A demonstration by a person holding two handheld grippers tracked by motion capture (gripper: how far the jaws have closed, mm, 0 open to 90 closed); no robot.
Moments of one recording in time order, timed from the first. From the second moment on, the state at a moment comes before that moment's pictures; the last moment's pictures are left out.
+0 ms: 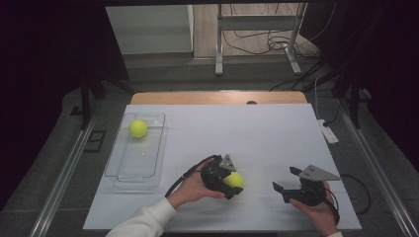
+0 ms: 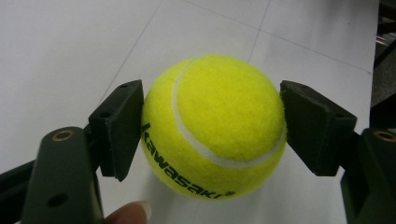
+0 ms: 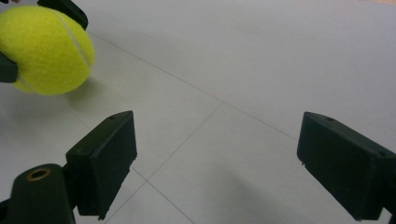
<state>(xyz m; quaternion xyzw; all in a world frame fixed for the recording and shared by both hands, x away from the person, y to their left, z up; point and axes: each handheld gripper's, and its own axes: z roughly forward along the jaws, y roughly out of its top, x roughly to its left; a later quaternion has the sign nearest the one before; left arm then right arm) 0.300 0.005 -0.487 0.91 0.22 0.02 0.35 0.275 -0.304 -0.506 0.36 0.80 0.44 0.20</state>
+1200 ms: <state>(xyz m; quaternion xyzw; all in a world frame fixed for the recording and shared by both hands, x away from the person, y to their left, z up) 0.297 0.050 -0.473 0.88 0.27 0.05 0.38 0.276 -0.303 -0.506 0.36 0.80 0.44 0.20</state>
